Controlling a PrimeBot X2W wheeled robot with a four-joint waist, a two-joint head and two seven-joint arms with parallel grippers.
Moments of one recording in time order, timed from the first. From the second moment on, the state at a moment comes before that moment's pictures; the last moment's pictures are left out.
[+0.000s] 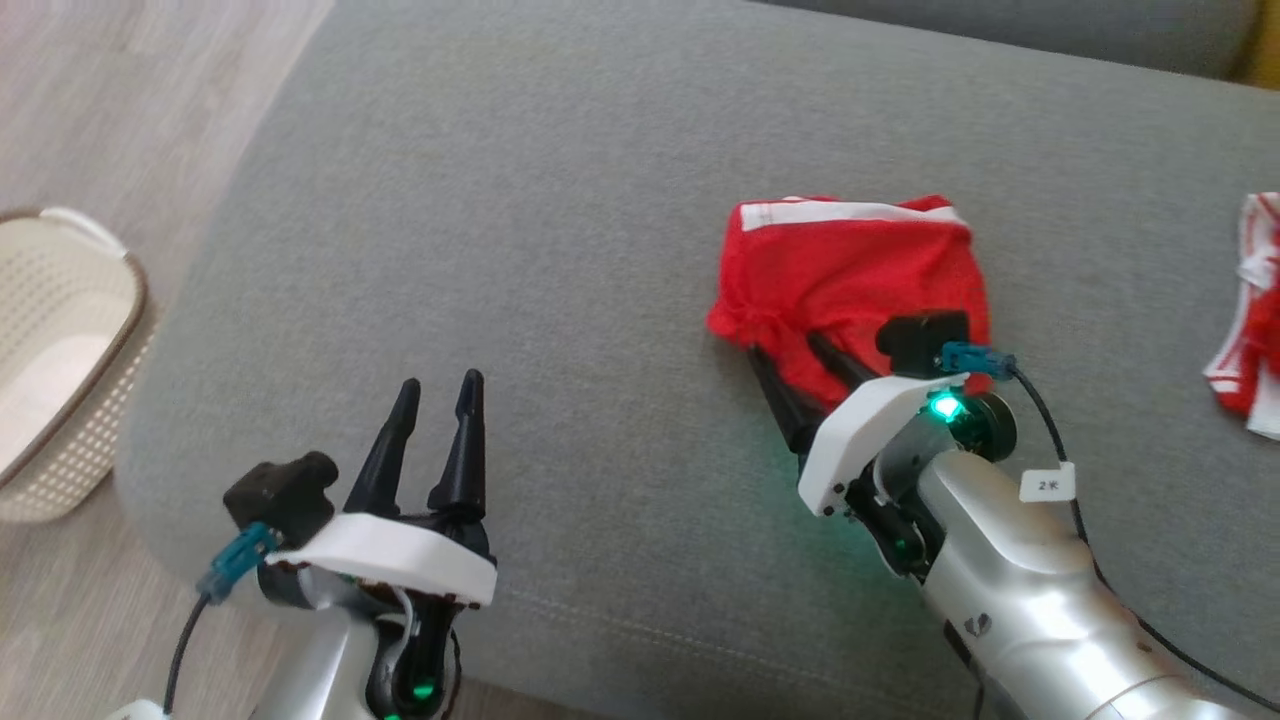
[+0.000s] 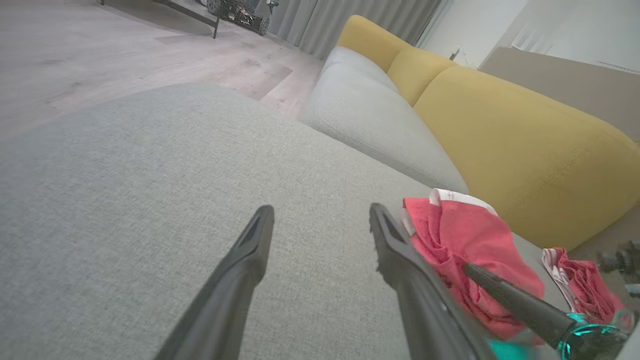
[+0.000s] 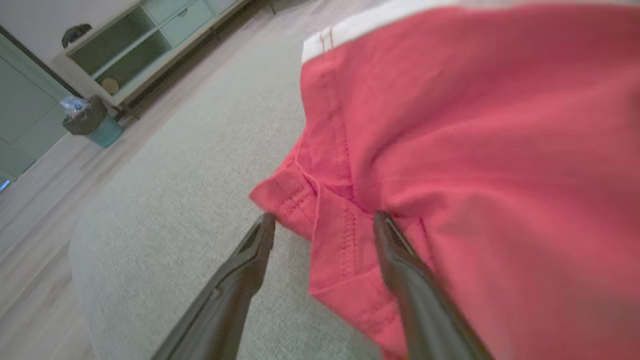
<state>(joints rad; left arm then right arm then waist) -0.13 0.04 -0.28 0.27 -0.54 -0.06 -0.25 -0.59 -0.07 0.60 0.86 0.62 0.12 -0.02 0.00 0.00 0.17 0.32</state>
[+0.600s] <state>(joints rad) -0.13 0.04 -0.24 0.22 -0.51 -0.06 -0.25 -0.44 -0.19 0.33 0.64 0.41 0.12 -0.22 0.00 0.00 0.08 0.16</state>
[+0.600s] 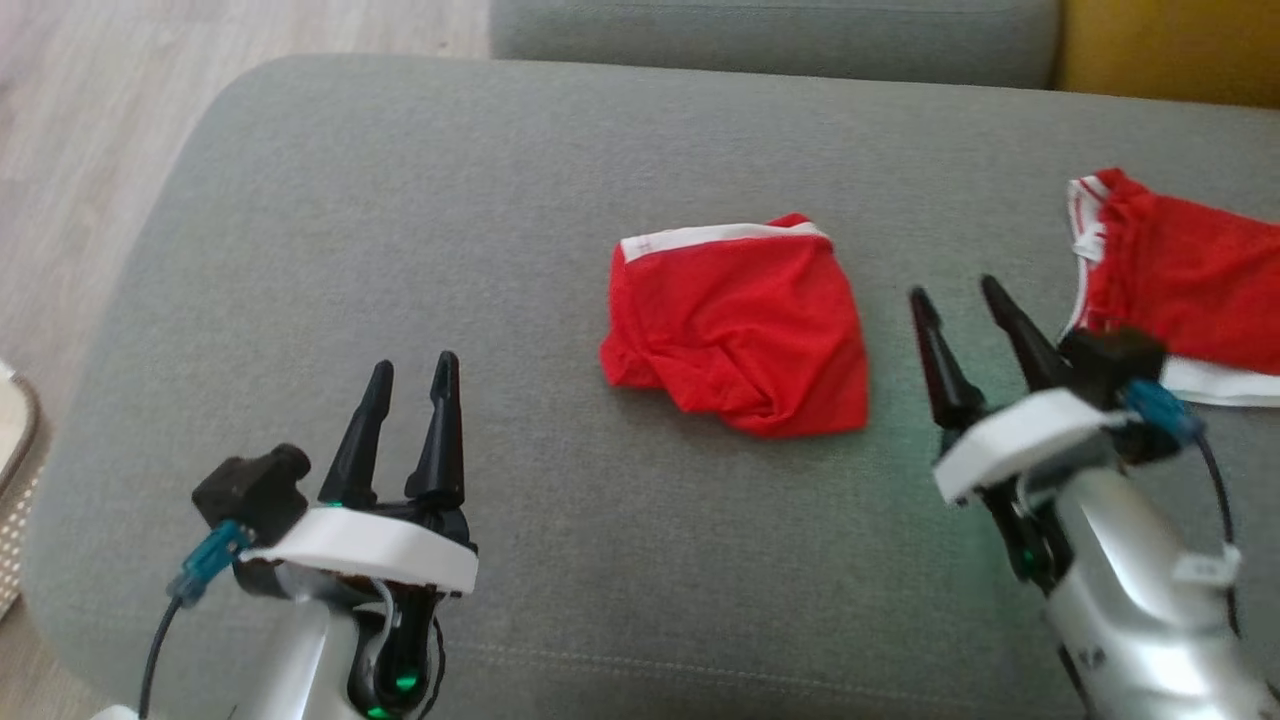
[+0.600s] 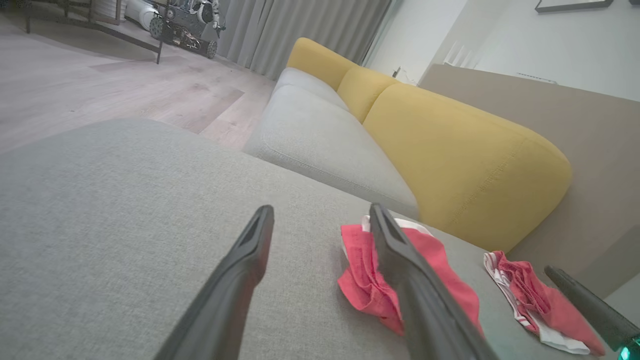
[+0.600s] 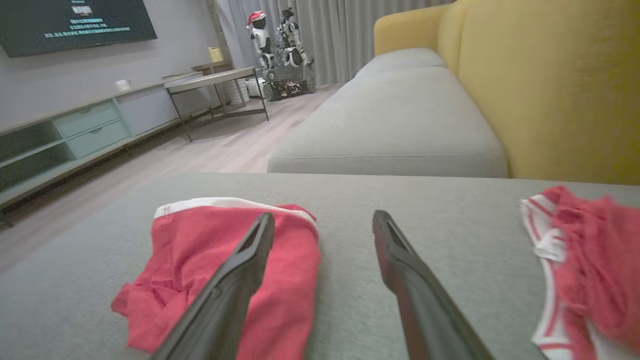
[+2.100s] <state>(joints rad) -0.17 0.04 -0.32 0.17 -0.53 -0.09 -0.25 -0.60 -0.13 0.16 0.74 0.04 0.12 -0.21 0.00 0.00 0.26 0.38</state>
